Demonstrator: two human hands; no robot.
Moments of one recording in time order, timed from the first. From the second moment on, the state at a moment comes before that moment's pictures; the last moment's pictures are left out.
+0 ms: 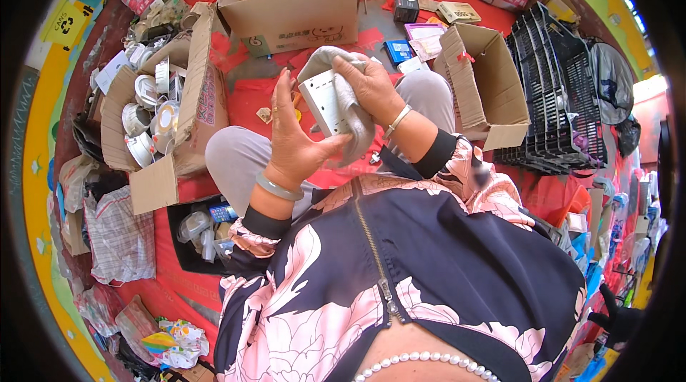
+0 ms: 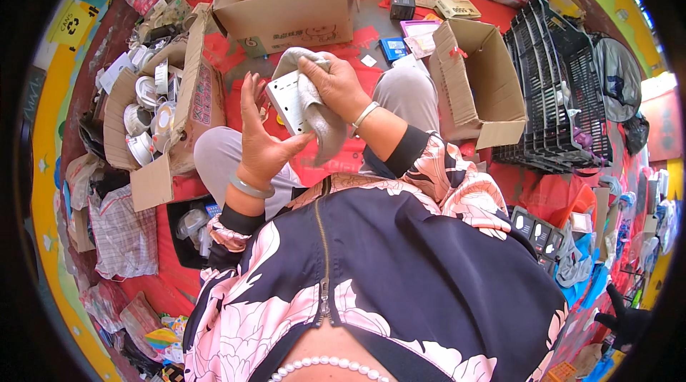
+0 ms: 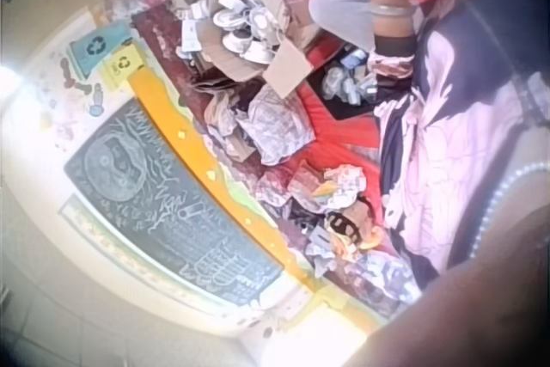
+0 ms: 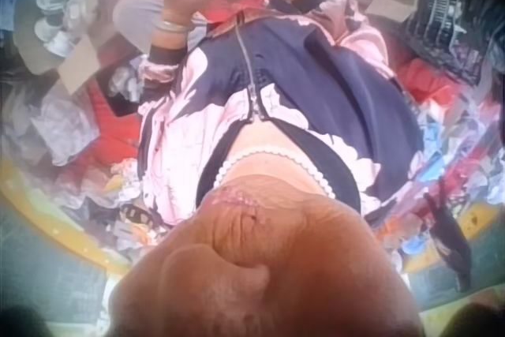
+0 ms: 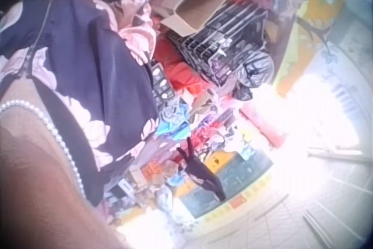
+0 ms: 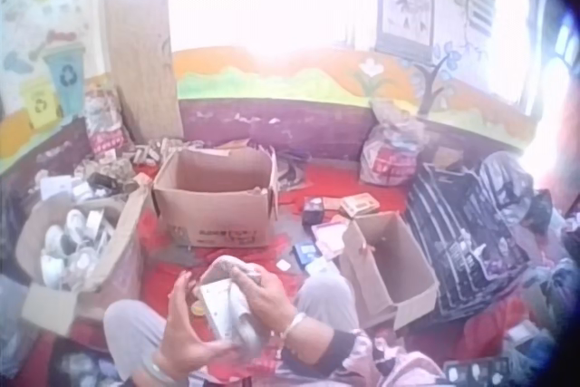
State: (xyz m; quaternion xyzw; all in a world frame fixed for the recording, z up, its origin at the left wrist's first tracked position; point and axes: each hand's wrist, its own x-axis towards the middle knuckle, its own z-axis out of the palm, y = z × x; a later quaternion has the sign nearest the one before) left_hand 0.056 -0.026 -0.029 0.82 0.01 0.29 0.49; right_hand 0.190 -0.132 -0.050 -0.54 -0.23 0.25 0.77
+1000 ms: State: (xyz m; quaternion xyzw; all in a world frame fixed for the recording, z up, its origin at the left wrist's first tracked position) left_hand 0.045 -0.007 -0.040 0.92 -0.13 0.27 0.25; right_hand 0.174 -0.129 -0.029 -0.39 -0.19 0.47 0.77
